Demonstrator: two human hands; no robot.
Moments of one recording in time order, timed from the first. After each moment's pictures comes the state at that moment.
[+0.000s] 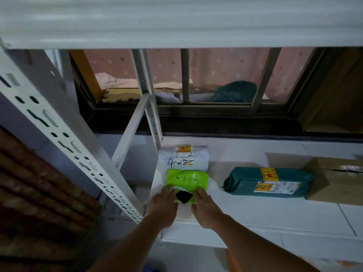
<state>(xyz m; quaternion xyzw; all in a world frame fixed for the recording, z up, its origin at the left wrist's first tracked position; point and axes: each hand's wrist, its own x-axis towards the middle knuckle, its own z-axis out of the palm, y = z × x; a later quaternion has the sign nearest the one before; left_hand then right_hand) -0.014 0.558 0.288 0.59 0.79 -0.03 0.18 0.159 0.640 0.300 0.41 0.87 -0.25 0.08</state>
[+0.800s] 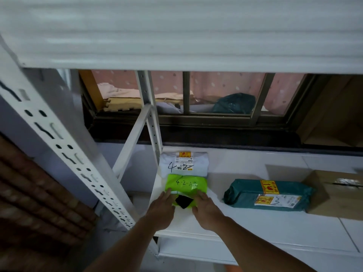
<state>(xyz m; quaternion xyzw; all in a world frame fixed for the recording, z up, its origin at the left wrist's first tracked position) -0.031 0.576 0.294 0.60 0.78 0.06 0.18 0.151 0.665 0.327 0.41 0.87 -0.27 0.08</state>
